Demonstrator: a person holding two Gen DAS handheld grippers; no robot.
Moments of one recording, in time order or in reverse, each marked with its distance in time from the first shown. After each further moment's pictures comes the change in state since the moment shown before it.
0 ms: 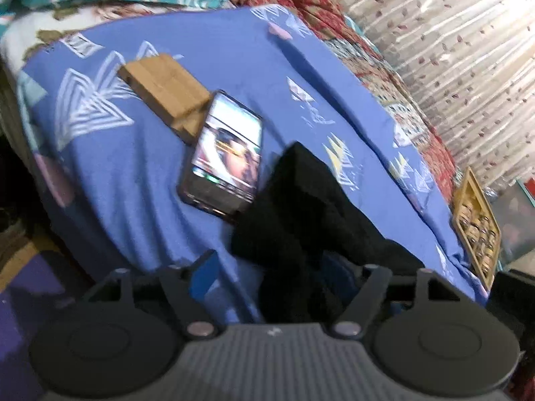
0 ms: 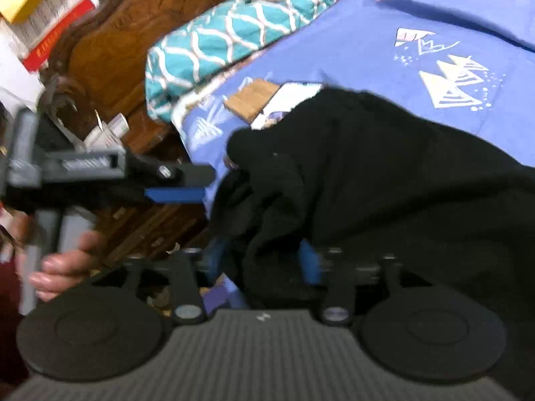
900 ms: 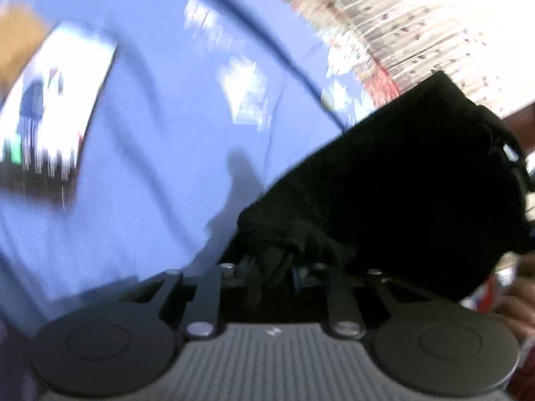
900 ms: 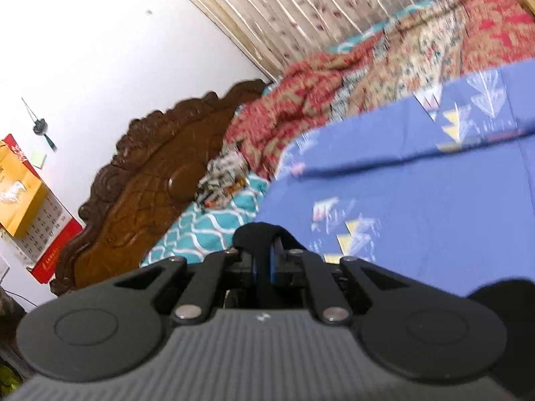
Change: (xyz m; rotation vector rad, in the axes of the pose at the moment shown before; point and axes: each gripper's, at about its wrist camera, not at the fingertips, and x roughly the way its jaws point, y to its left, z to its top) left arm 0.079 -0.087 0.006 0.143 0.181 -0.166; right arm -0.192 -0.067 0.038 0.331 -0.596 -0.035
